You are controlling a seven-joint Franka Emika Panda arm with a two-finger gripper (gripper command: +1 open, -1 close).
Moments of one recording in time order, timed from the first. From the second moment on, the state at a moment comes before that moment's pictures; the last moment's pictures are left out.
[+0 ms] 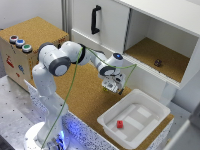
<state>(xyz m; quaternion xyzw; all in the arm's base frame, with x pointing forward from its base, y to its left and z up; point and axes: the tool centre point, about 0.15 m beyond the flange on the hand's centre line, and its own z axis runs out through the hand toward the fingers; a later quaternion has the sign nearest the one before) 0.444 -0.083 0.213 -0.99 -0.11 -0.01 0.08</state>
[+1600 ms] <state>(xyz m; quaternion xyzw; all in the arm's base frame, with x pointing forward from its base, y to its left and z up) 0.427 0.110 0.222 -0.99 -0.10 0.04 0.12</state>
